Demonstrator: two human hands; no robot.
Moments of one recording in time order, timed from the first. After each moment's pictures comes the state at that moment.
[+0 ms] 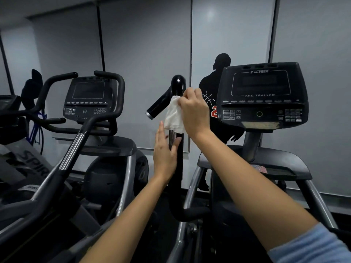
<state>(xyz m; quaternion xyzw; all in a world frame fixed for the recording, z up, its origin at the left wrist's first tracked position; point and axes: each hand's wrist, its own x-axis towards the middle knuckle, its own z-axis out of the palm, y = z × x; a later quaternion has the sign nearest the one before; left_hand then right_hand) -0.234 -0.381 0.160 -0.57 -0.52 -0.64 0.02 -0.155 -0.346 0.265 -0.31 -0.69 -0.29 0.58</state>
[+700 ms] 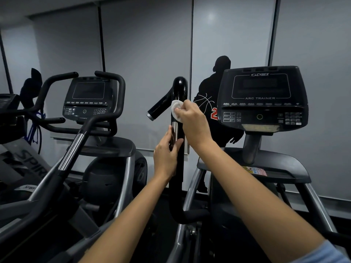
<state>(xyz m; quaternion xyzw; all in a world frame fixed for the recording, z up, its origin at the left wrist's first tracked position) -0.234 -0.385 0.166 -0.58 -0.51 -0.64 0.00 -0.149 -0.348 0.245 -0.27 -0.75 -0.28 0.54</state>
